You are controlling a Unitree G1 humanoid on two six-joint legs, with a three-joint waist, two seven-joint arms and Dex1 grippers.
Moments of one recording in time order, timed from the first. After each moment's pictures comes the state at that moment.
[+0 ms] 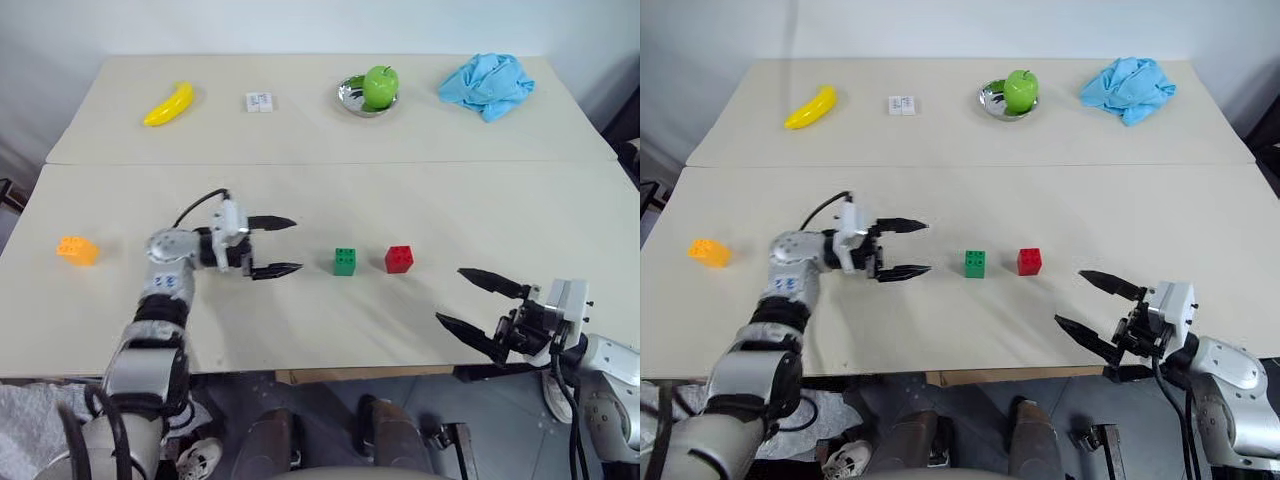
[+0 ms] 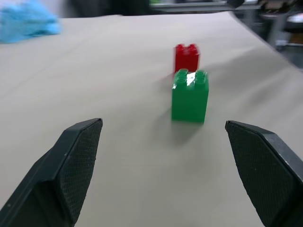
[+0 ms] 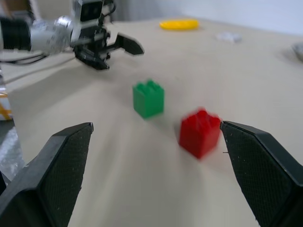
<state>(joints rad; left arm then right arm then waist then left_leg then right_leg) -0.59 0.44 0.16 0.63 -0.27 -0.27 -1.34 0.08 -0.61 -0.26 -0.23 0.63 0.04 1.13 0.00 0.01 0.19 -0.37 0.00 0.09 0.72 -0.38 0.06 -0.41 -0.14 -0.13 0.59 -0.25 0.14</state>
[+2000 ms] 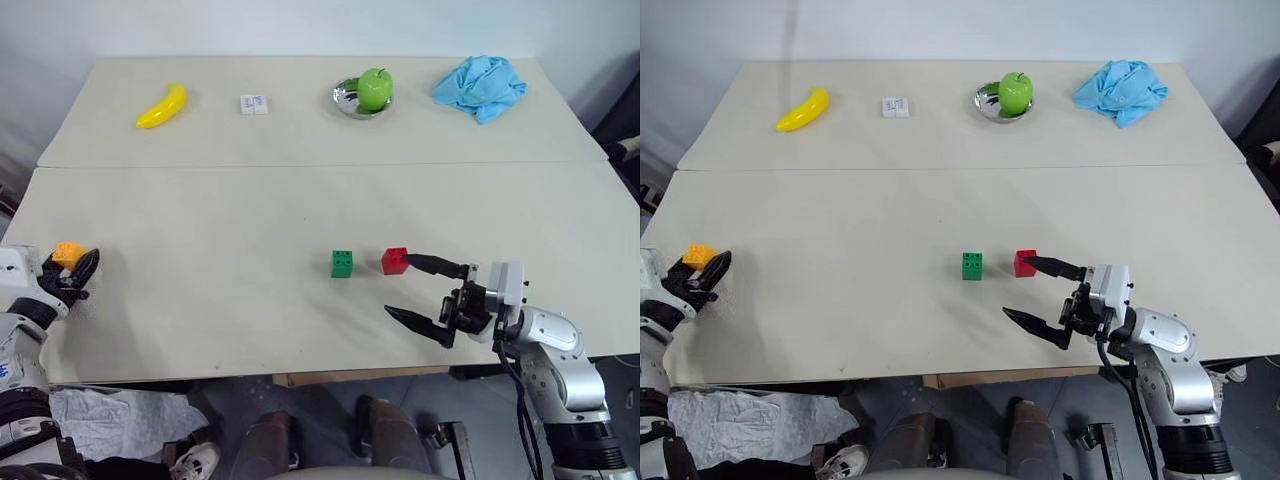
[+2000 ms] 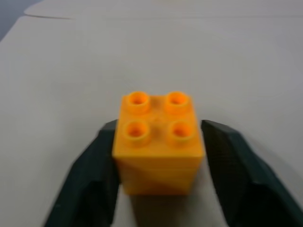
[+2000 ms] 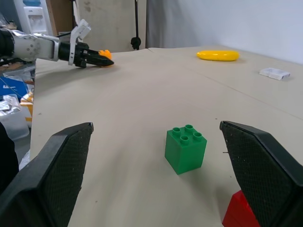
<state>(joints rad) -0.27 0.75 0.54 0.72 -0.39 -0.05 -0.65 -0.05 -0.51 -0.09 -0.19 0.56 -0.02 1.13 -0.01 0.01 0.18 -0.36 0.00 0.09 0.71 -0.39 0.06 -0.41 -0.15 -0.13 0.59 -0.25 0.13</state>
